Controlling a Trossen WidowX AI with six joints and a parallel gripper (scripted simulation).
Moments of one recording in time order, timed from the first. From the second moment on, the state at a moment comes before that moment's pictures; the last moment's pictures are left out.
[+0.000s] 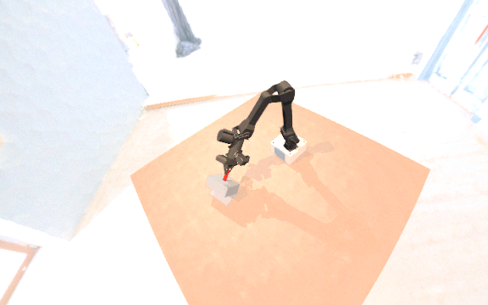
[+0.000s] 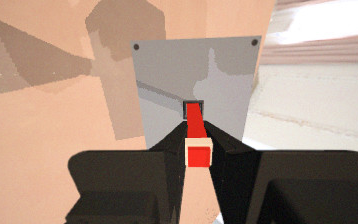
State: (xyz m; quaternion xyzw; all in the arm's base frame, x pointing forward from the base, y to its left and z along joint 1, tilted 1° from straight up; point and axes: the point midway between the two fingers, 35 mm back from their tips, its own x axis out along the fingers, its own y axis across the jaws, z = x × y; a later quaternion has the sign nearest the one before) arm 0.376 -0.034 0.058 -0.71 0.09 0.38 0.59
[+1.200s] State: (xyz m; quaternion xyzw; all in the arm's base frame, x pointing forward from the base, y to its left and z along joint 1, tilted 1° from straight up) arm 0.386 -0.029 0.048 -0.70 0.09 0.38 0.59
